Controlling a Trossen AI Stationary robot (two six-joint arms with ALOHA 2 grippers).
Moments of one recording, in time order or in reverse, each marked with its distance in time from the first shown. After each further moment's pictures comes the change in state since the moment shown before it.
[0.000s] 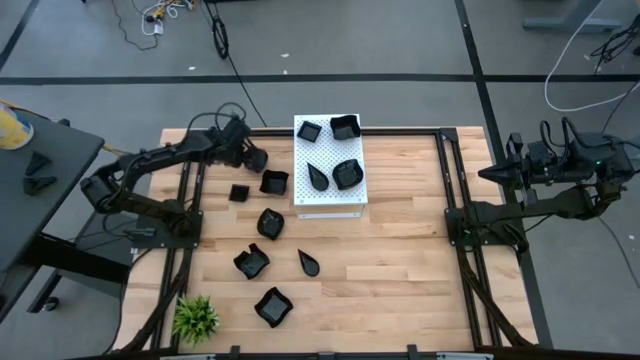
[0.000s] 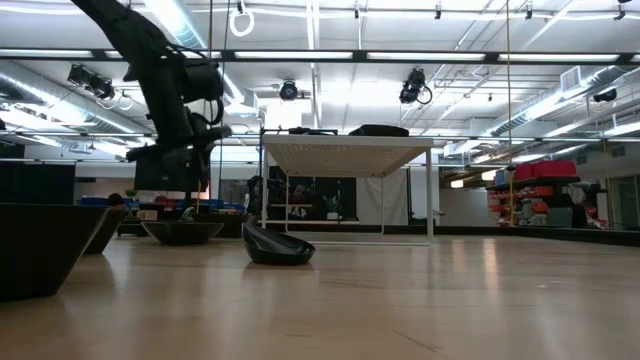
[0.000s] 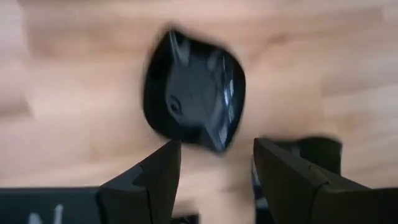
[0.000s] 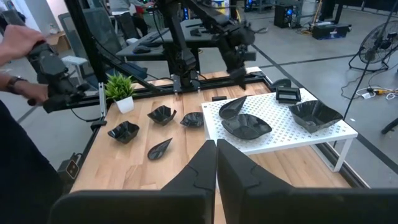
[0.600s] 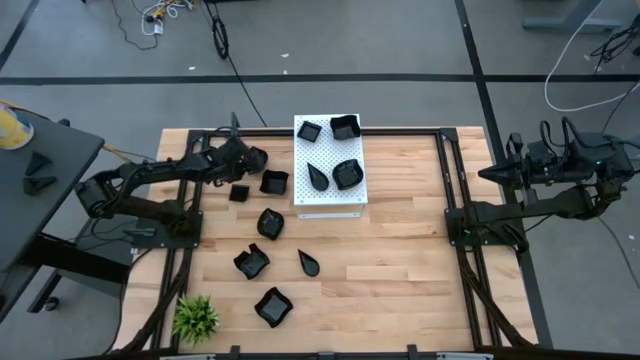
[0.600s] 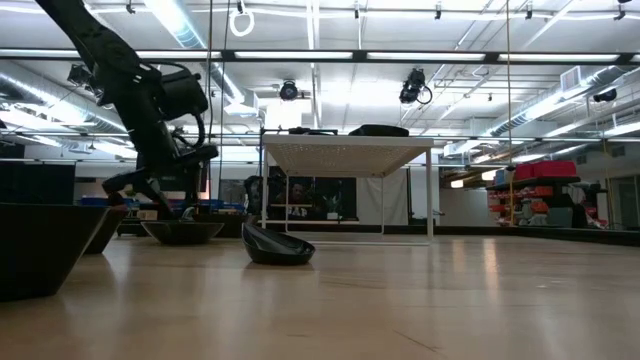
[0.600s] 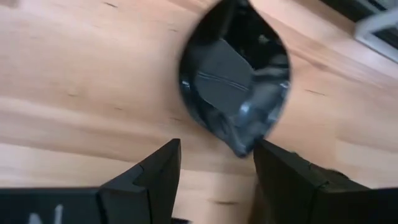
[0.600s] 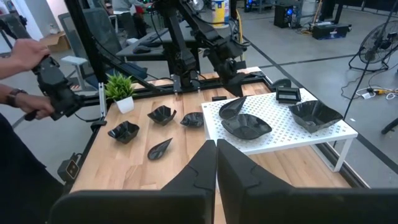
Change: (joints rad) left arm -0.048 -0.060 -0.263 0.295 -0.087 -0.449; right arm 0.000 0.000 0.000 0.000 0.000 0.000
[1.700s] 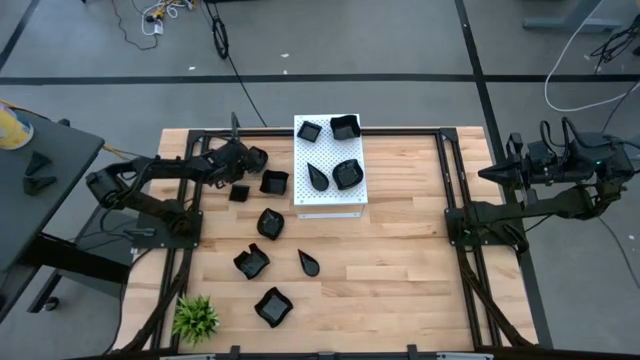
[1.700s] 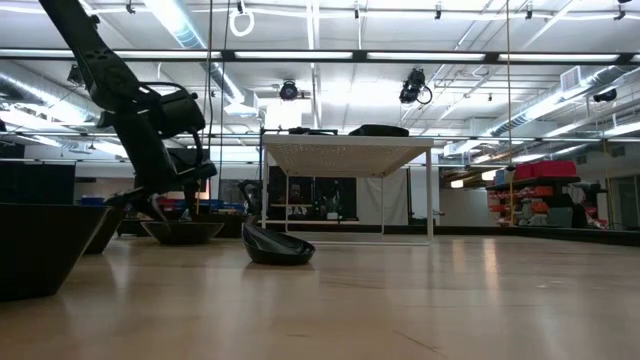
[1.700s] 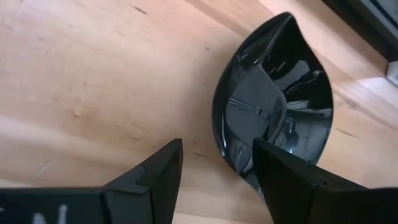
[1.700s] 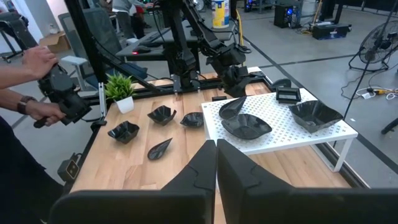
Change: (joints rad) left arm 0.059 0.119 -0.072 0.212 -0.021 -0.066; right arm 0.000 0.000 0.000 0.000 0.000 0.000
